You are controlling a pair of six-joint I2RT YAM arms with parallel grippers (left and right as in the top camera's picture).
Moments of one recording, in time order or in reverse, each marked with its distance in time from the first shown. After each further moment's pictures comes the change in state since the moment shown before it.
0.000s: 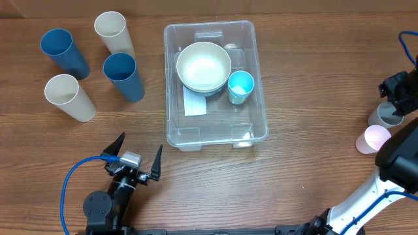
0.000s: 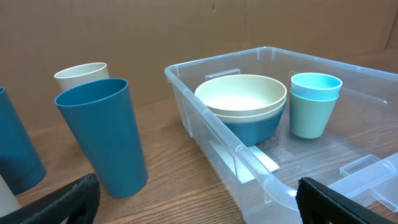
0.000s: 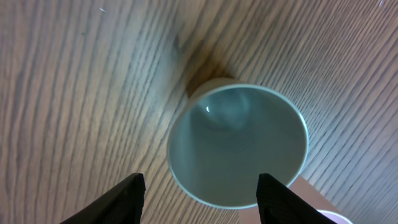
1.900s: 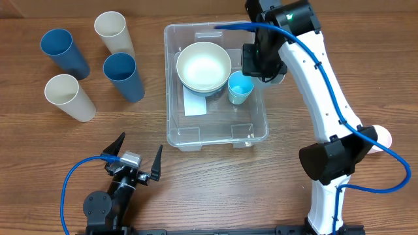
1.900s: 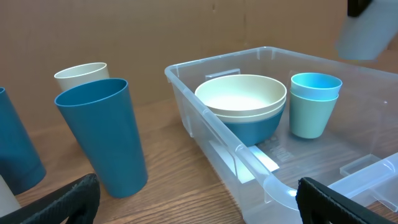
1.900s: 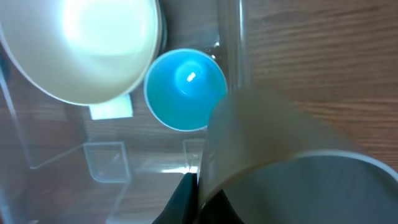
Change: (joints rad) left arm 0.000 0.000 0.000 0.000 0.000 0.000; right arm 0.927 0.012 0.470 -0.349 -0.107 -0.210
